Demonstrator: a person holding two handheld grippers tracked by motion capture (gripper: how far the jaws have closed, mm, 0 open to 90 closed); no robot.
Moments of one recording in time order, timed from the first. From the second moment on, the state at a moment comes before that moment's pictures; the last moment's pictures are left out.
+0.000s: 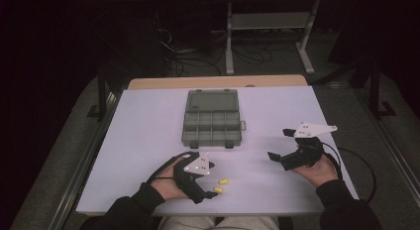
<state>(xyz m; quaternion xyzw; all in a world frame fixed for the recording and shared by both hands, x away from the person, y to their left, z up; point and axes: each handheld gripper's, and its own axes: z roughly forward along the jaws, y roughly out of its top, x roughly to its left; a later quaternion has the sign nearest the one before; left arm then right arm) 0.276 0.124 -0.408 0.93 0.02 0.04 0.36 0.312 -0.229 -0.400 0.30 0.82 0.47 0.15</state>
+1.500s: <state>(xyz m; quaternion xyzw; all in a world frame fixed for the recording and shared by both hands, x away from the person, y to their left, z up) 0.277 0.106 -0.434 0.94 -0.03 0.00 0.33 0.311 -0.228 -0.398 0.29 0.82 0.48 0.15</state>
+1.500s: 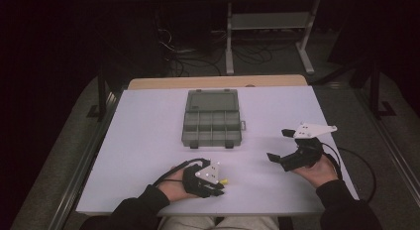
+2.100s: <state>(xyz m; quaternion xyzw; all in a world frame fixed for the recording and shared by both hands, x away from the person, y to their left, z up) 0.302 0.135 -0.369 0.92 0.00 0.00 0.39 0.309 -0.229 -0.397 0.29 0.82 0.48 0.15</state>
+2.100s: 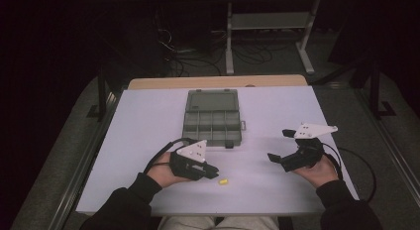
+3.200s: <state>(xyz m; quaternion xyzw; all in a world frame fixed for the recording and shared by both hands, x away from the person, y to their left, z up) 0.365 0.163 -0.327 0.92 0.07 0.07 0.38 0.309 -0.226 -0.398 0.29 0.82 0.47 0.15</state>
